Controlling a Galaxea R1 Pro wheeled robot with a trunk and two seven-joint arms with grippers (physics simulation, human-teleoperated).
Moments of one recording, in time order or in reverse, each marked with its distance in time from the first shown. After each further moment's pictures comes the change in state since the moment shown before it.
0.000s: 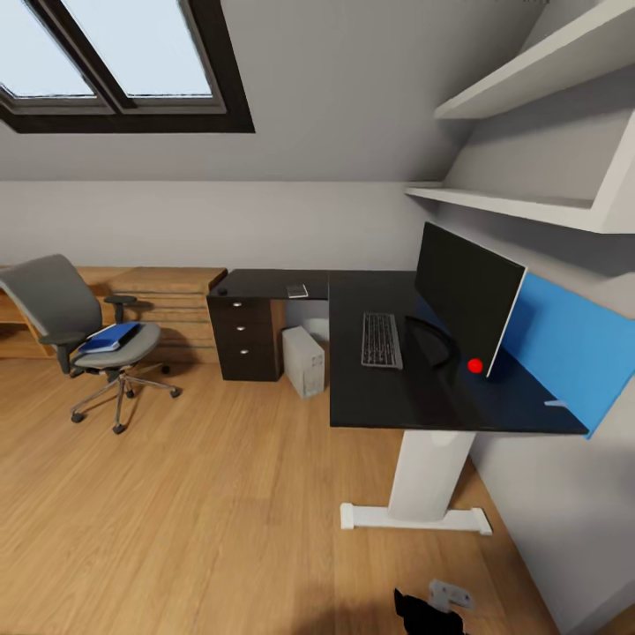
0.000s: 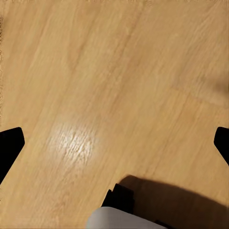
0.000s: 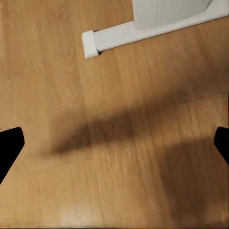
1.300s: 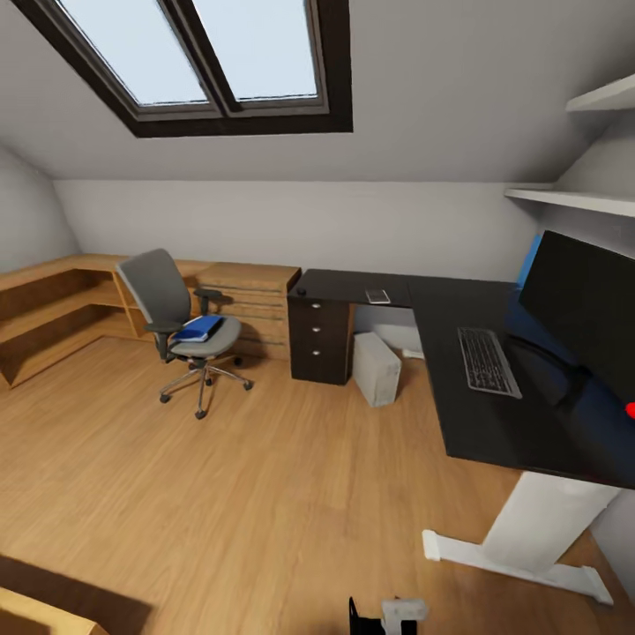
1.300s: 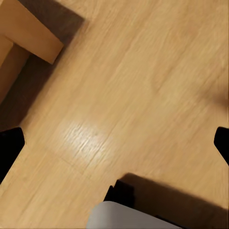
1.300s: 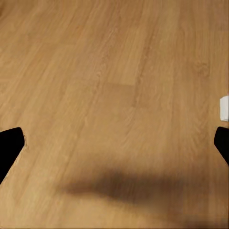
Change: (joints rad) left arm 0.000 -0.001 0.003 0.005 0.005 -0.005 -0.001; right arm 0.000 0.206 0.016 0.257 0.329 -0.463 -0.007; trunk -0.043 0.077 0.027
